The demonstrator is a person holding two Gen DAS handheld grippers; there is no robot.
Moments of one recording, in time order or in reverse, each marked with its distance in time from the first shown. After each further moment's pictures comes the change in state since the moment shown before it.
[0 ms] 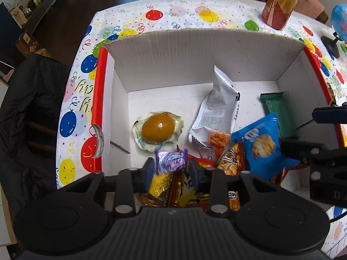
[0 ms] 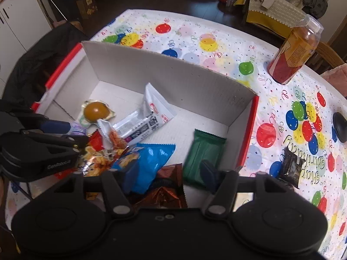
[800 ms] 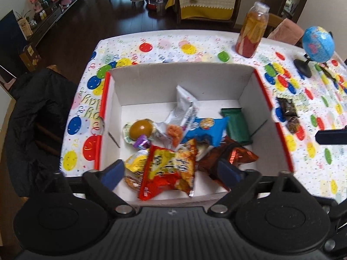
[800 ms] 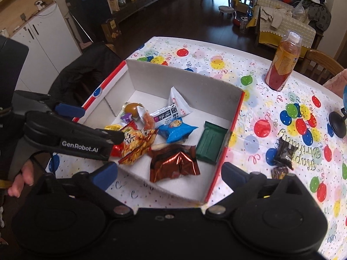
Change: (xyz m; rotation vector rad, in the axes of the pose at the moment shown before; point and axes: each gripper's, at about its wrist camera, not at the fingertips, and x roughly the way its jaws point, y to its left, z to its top) left arm -0.086 -0.028 -0.041 -0.038 -0.164 -0.059; right arm -0.094 -0.010 -0.067 -0.021 -0.146 0.133
